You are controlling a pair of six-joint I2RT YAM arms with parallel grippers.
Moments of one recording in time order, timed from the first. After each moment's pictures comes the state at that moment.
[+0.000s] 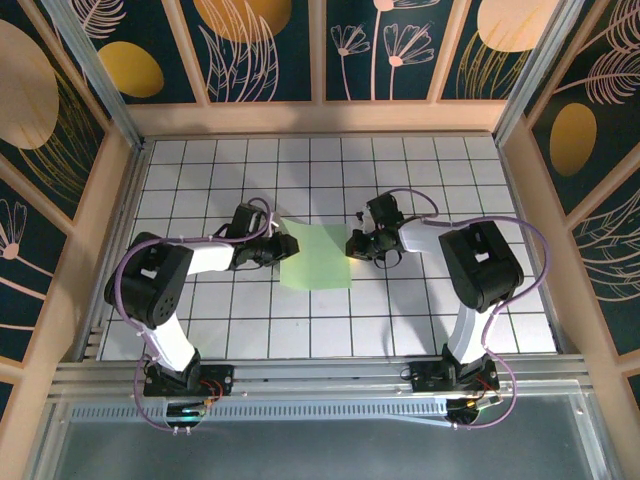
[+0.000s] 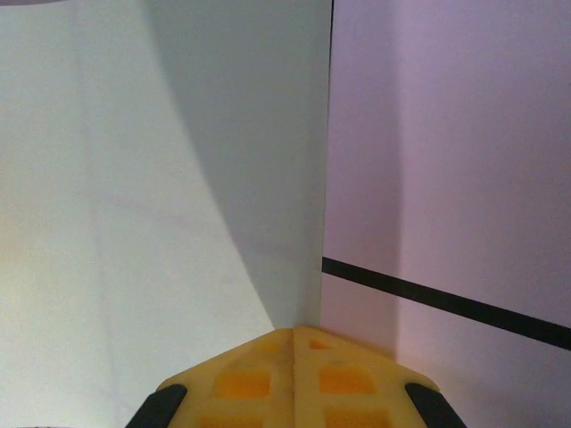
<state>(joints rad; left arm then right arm) -0.42 1.74 0.77 0.12 0.56 -0.77 0.47 1.82 0.94 -0.20 -0.45 0.52</state>
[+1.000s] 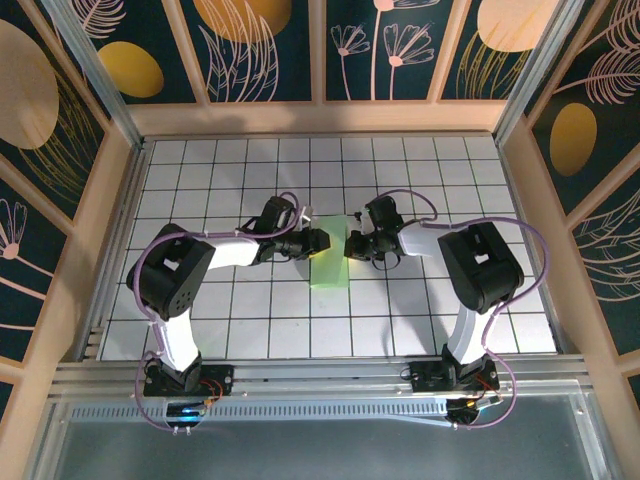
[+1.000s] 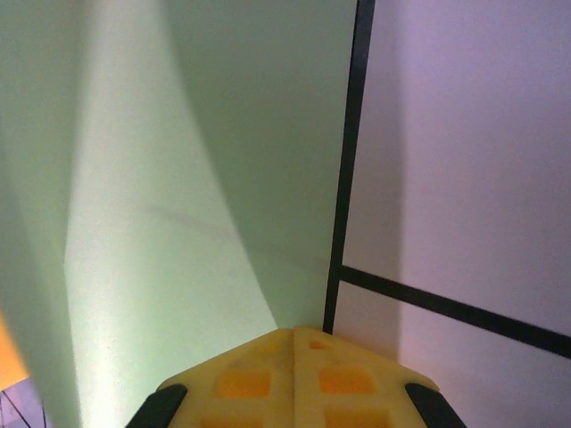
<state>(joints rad) -0.57 1.86 0.93 0.20 0.61 -0.87 0.48 1.81 0.90 -0.12 -0.46 0.52</state>
